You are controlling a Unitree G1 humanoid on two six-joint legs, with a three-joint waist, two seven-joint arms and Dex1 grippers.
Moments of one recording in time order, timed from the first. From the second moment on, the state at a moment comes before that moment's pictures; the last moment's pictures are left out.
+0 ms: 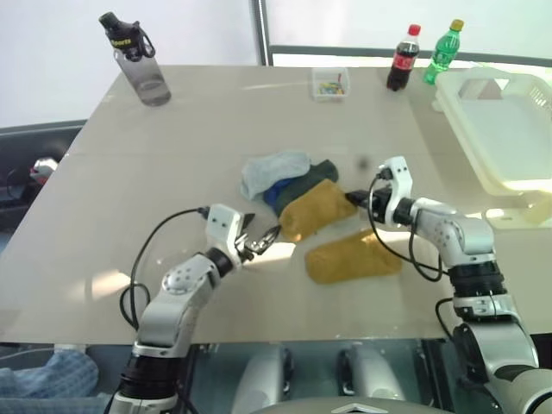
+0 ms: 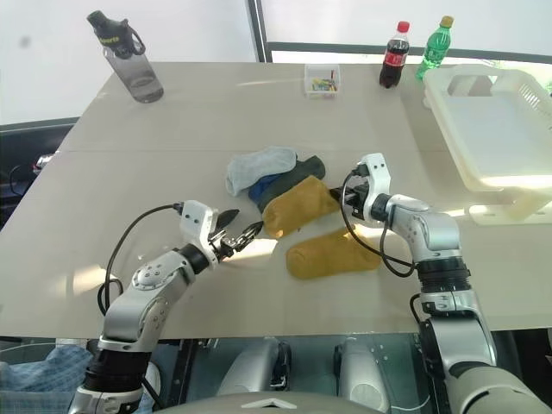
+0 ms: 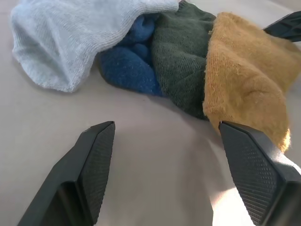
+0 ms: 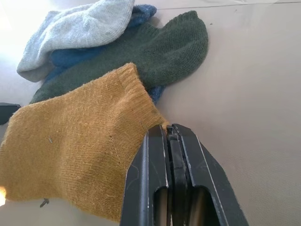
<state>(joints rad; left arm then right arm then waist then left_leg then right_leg) -0.11 0.35 -0.01 -0.23 -0.33 0.45 -0.44 -0.62 -0.31 -0.02 0.20 0.43 0.80 0.58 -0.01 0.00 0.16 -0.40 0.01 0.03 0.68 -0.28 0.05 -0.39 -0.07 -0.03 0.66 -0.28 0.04</state>
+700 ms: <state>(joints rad) -0.14 0.36 -0.01 -0.26 -0.50 0.65 -0.60 -0.62 -0.30 -0.02 0.20 0.42 0.79 0.58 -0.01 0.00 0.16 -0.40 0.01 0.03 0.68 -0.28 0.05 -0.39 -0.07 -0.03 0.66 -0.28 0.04</state>
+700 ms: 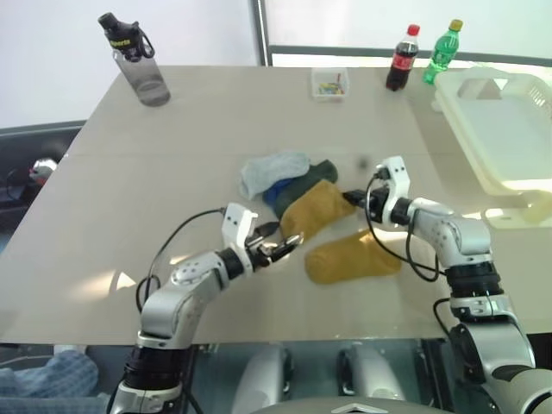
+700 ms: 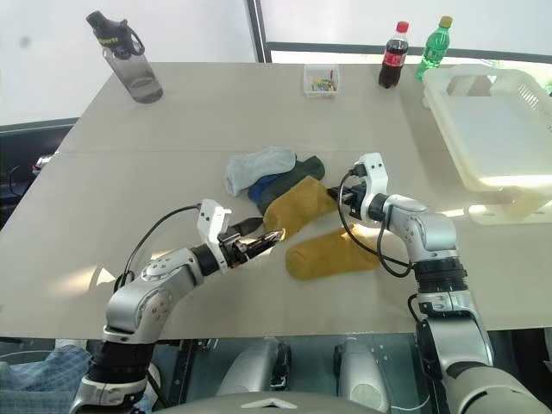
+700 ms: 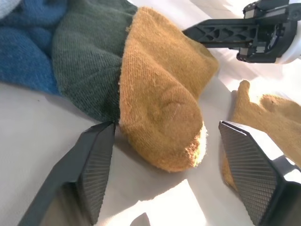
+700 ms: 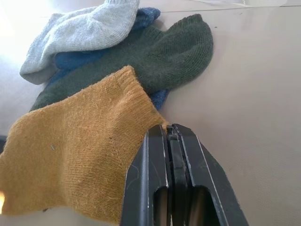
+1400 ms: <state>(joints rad) -0.11 0.34 0.03 -0.27 -0.61 0.71 -0.61 -0.59 -0.36 -0.03 -0.01 0.48 0.91 0.58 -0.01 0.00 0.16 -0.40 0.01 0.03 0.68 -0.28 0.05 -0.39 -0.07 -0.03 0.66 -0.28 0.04</state>
